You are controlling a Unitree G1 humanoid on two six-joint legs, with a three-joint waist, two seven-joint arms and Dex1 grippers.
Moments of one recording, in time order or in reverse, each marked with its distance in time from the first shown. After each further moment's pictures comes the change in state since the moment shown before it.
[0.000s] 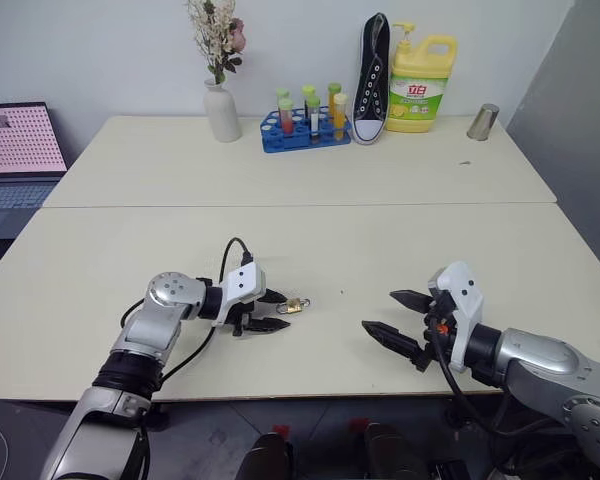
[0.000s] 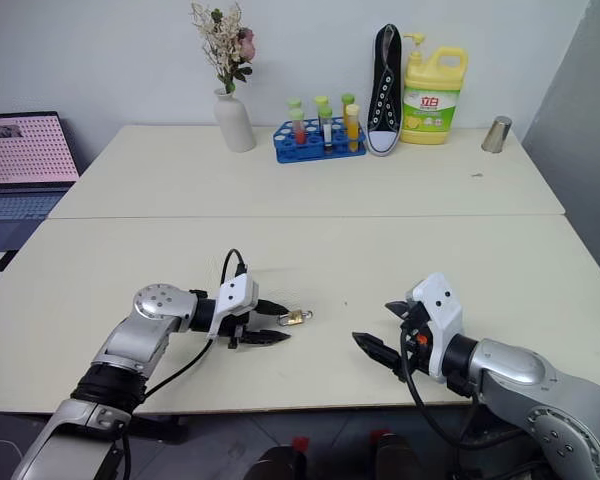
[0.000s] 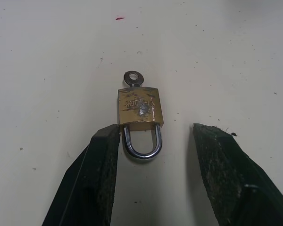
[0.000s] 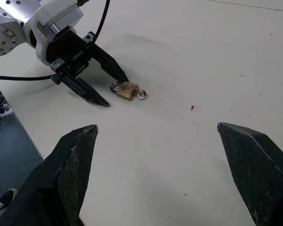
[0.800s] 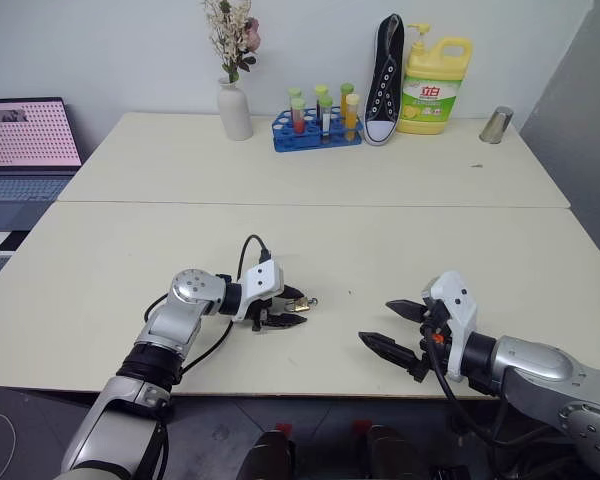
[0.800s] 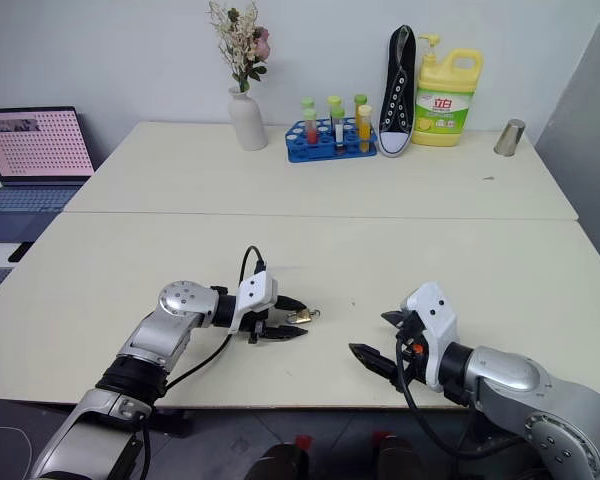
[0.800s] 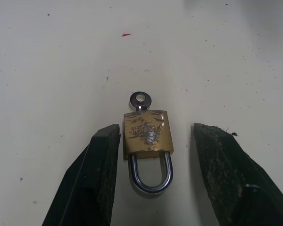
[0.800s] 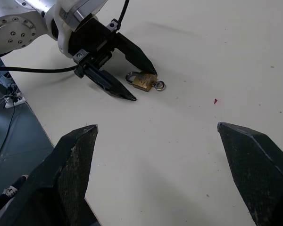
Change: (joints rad) left arm -0.069 -0.071 -0.056 0.075 0.017 -0.039 0.053; right arm 0.028 -0.011 0.027 -0.006 0.000 -0.006 -0.002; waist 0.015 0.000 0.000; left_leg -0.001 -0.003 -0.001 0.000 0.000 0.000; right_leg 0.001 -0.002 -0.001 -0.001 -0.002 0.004
